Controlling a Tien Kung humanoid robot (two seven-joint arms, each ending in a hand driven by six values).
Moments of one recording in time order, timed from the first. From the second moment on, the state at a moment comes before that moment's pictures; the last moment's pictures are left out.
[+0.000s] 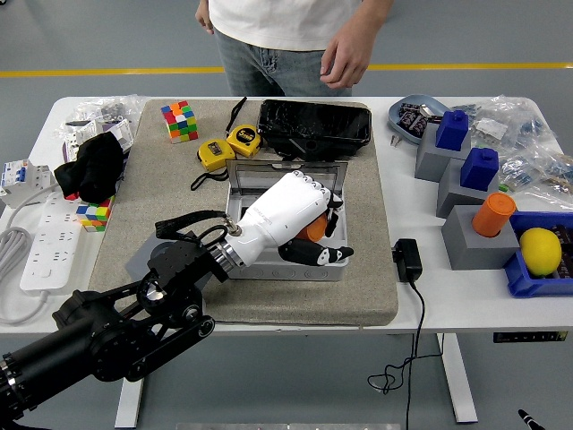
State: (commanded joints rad) left arm -0.58 0.11 -0.56 -1.15 2.05 0.49 -0.21; right arm 0.16 -0.17 0.50 0.19 -0.73 -0.21 -0.05
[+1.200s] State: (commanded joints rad) left arm -0.66 0.01 -0.59 -0.89 1.97 0.47 -0.24; right arm 0.17 -0.18 0.48 0.19 -0.72 -0.21 -0.04
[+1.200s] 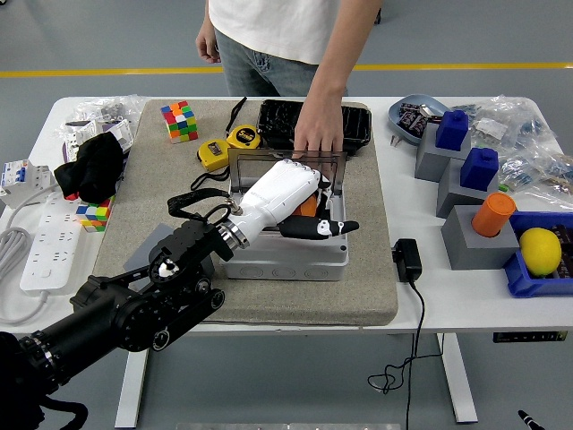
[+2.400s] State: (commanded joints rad) left arm -0.65 0.00 -0.60 -0.89 1.98 0.44 -0.28; right arm 0.17 -0.18 0.48 0.19 -0.72 -0.21 -0.05
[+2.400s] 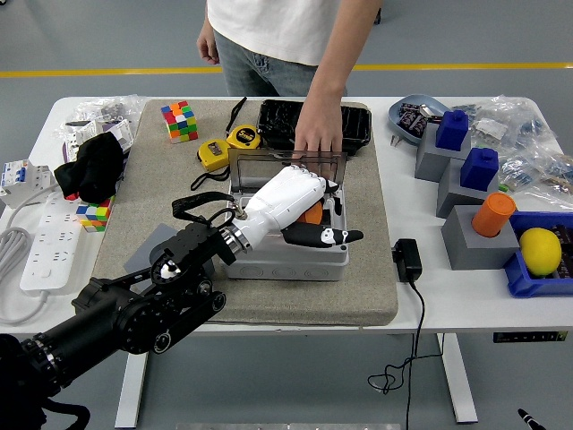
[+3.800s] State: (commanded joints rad) left arm -0.55 0.05 -1.05 -1.44 1.20 -0.32 0.12; right arm 0.16 -0.17 0.49 0.19 -0.72 -0.21 -0.05
